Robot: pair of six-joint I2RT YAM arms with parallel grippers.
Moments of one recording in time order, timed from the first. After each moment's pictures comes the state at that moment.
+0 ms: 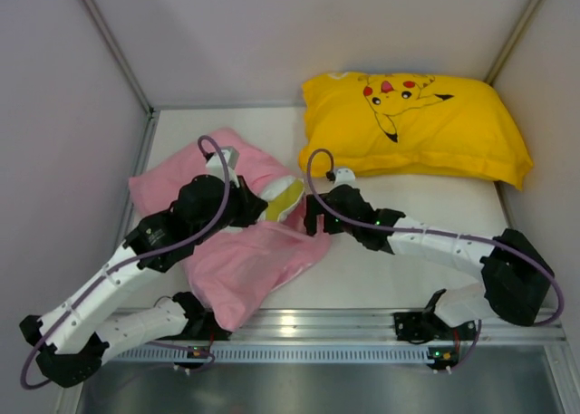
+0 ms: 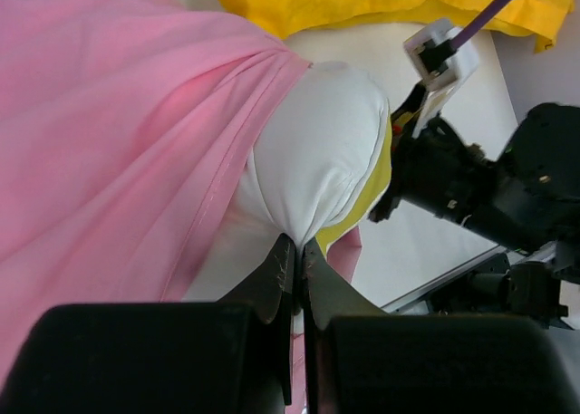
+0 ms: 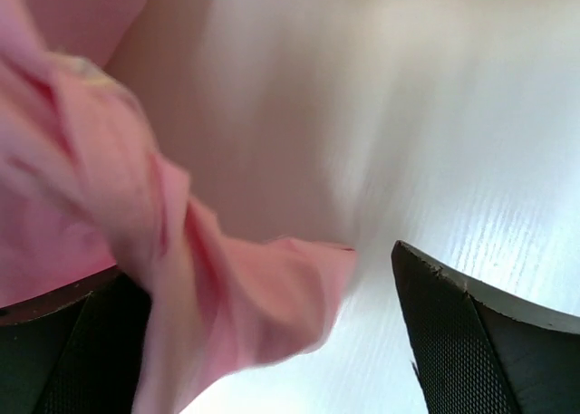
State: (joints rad) left arm -0.82 0.87 1.11 -0.70 -0.21 -0.65; right arm 0.91 1.40 0.82 -0.11 0.29 0.57
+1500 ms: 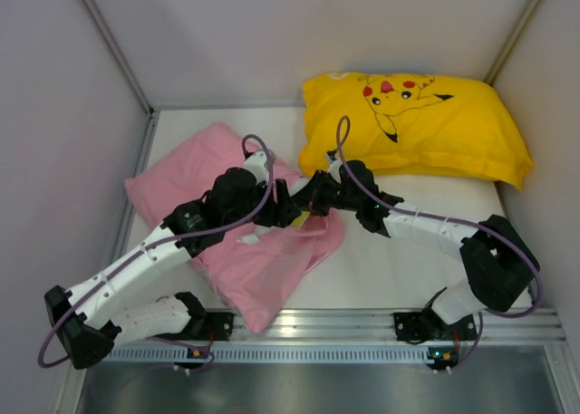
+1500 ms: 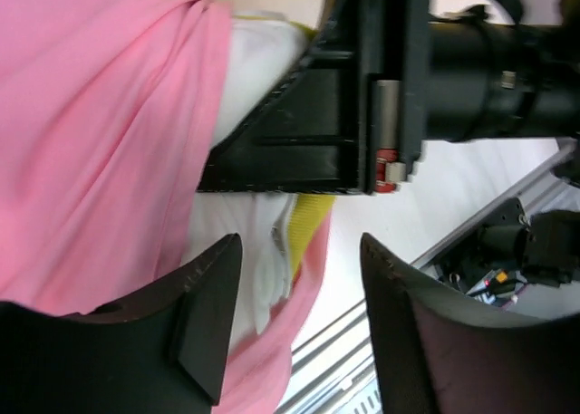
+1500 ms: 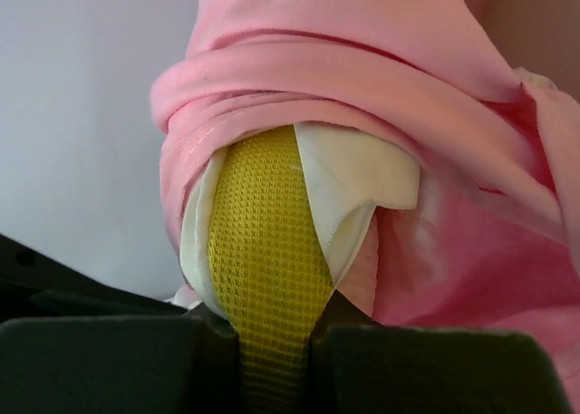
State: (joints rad) left arm -0.81 1.06 1.04 -0.52 -0.03 -0.57; right arm 0.74 1.48 0.87 0.27 -0.38 1.15
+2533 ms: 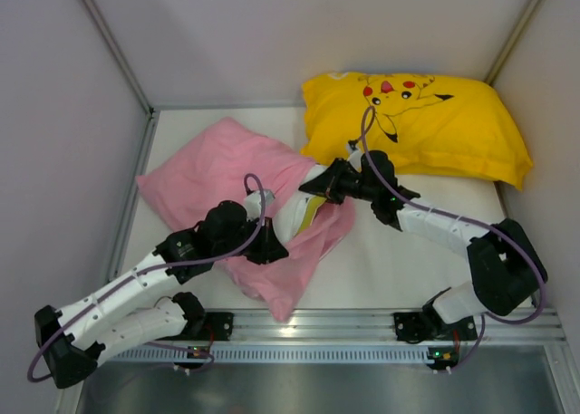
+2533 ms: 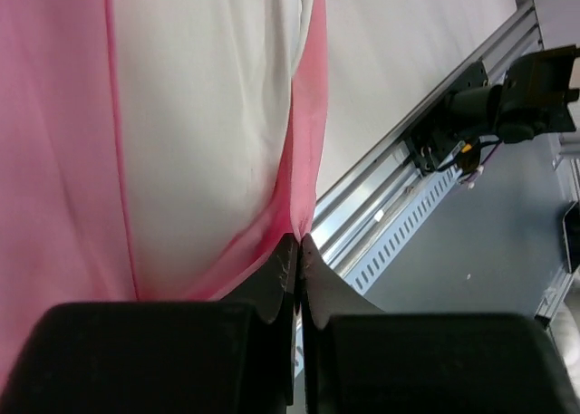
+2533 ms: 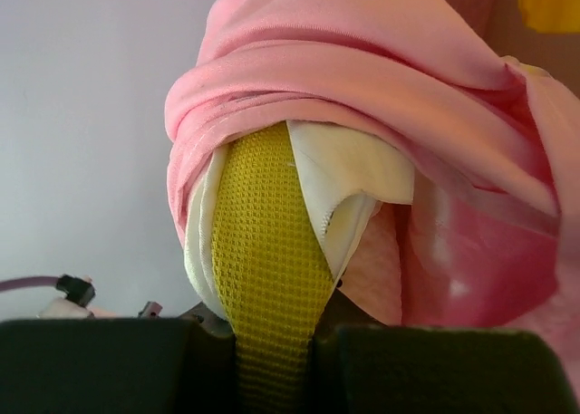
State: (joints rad) left arm -0.85 0.85 0.76 -0.50 0.20 -0.63; right arm 0.59 1.45 0.84 0.31 -0.46 1.17
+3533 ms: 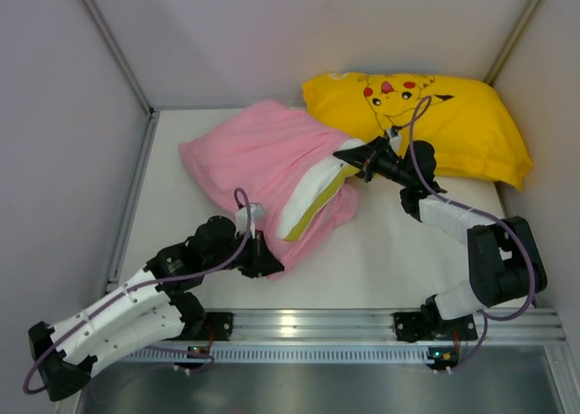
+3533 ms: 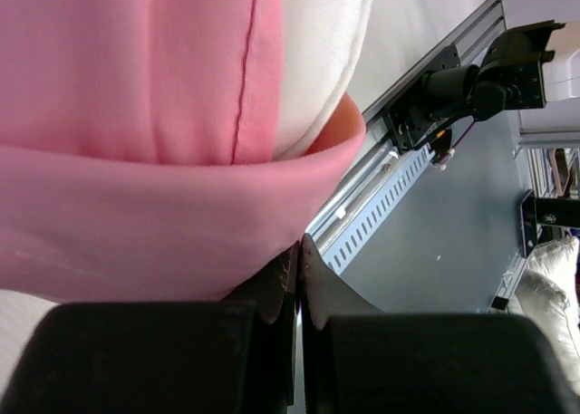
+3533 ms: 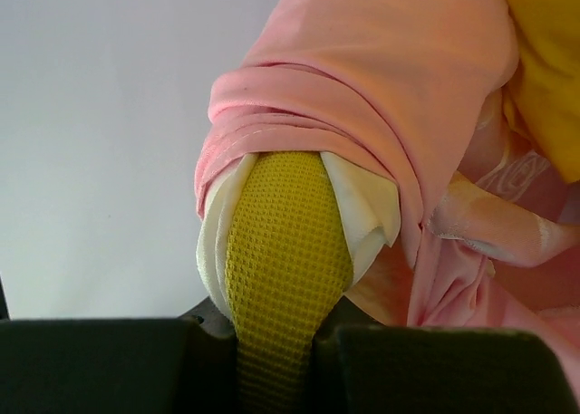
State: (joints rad) left arm -0.87 0.70 0.61 -0.49 0.27 -0.74; right arm 0.27 1.48 0.79 0.66 -0.68 1.53
